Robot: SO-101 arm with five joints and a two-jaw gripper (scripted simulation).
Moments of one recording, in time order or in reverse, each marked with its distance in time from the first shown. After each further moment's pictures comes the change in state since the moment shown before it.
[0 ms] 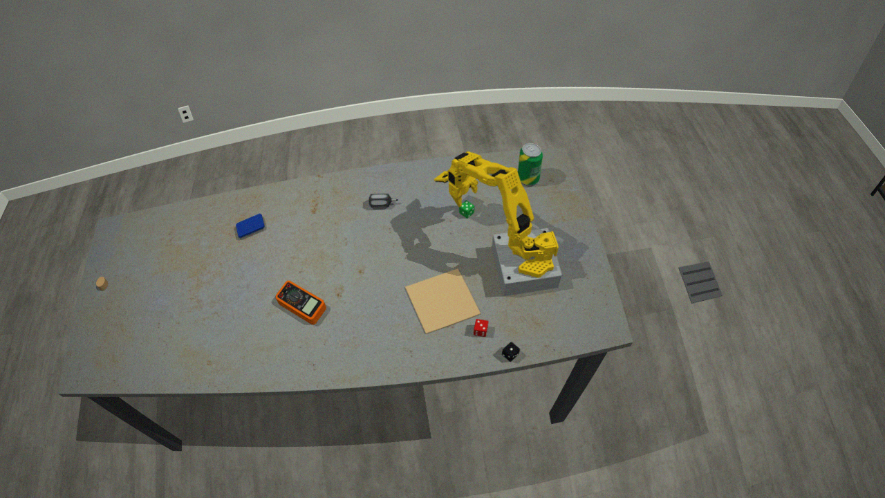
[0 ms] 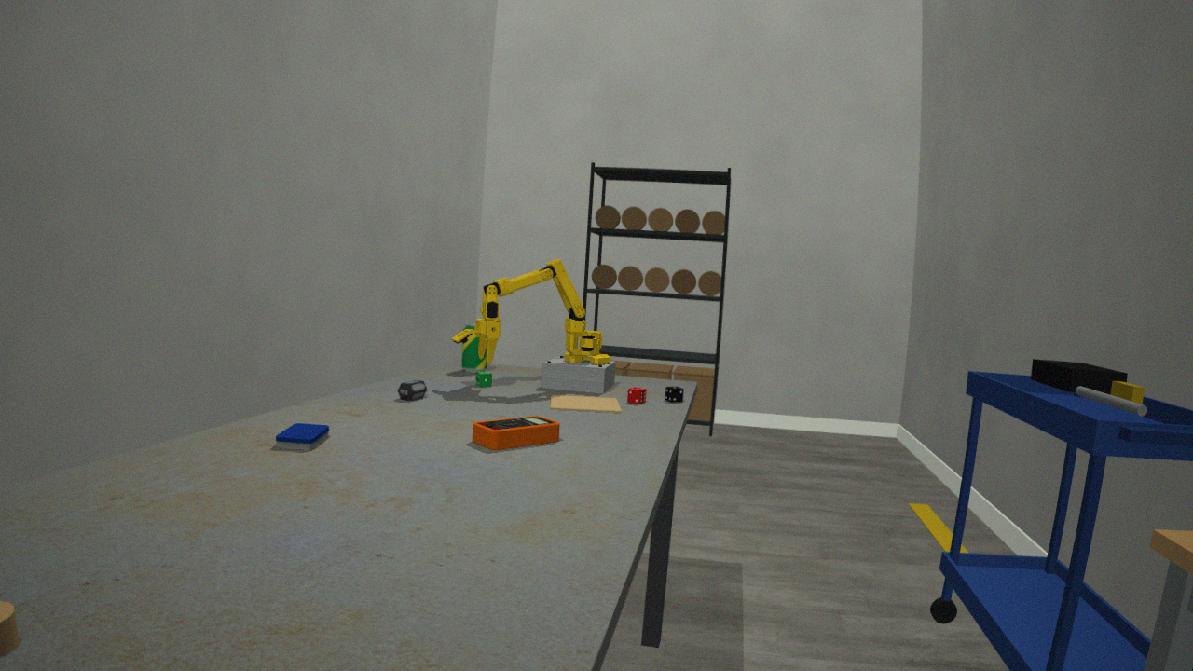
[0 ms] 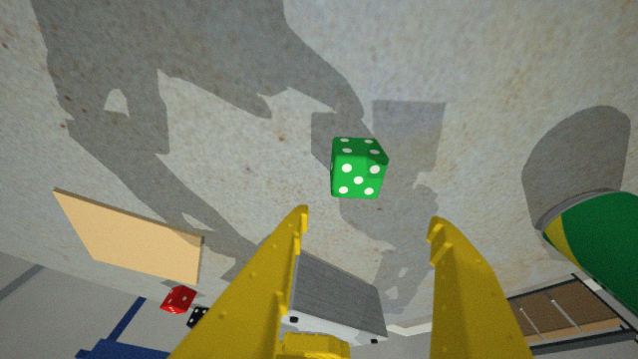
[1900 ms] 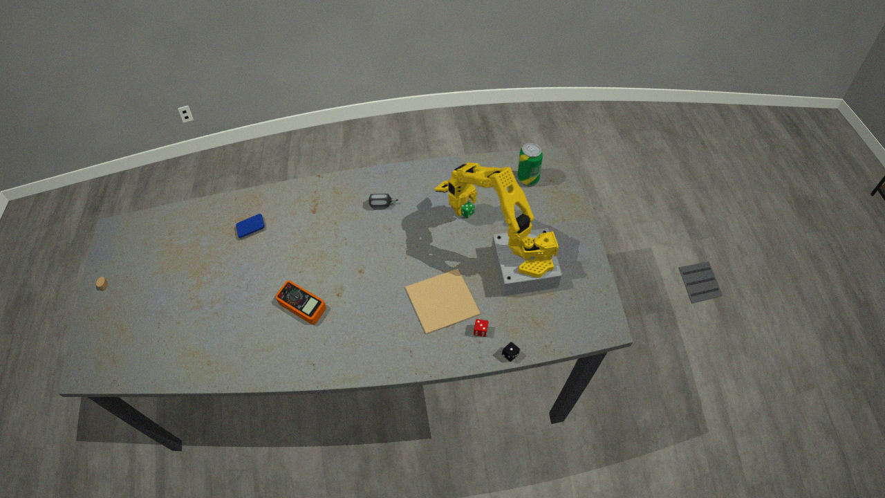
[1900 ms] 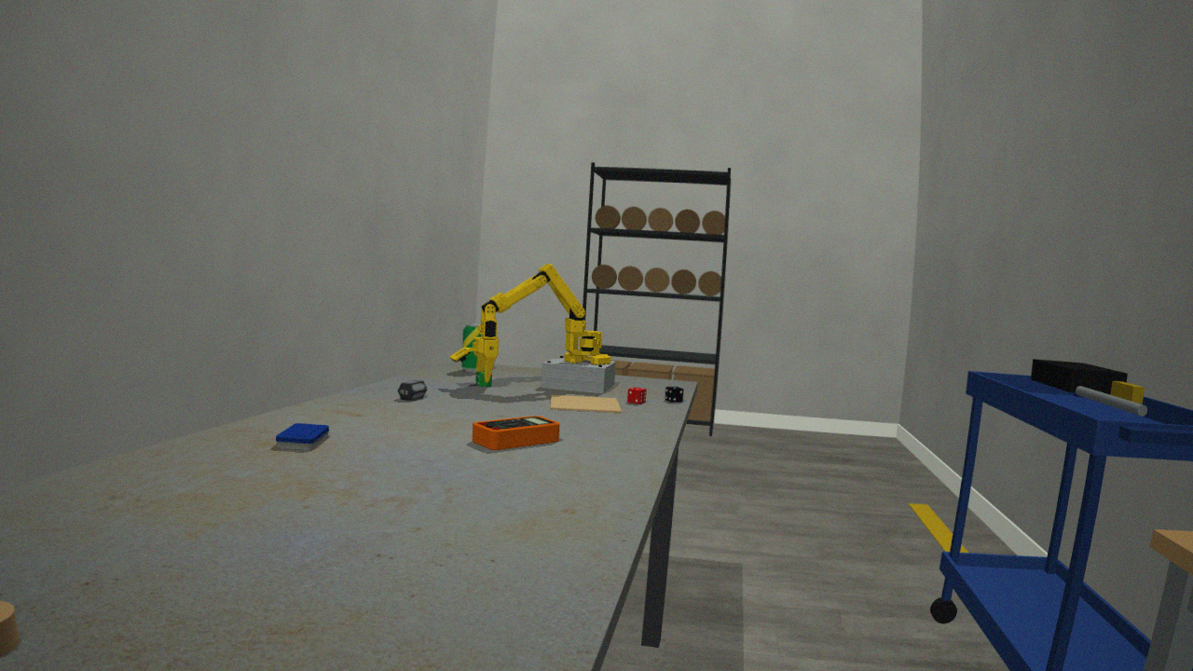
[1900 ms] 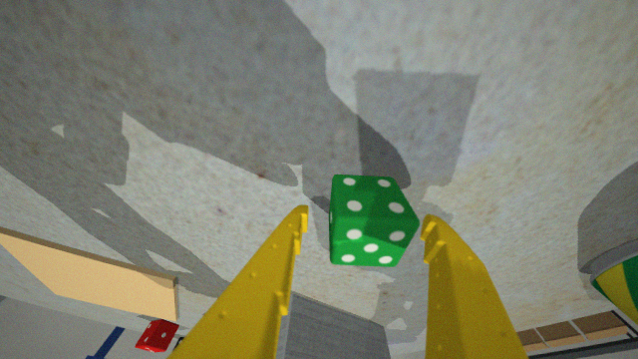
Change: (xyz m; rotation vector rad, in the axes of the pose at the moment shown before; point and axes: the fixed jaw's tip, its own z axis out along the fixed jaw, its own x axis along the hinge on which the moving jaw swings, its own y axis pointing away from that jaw) arm -0.003 -0.002 0.042 0.001 -0.011 0.000
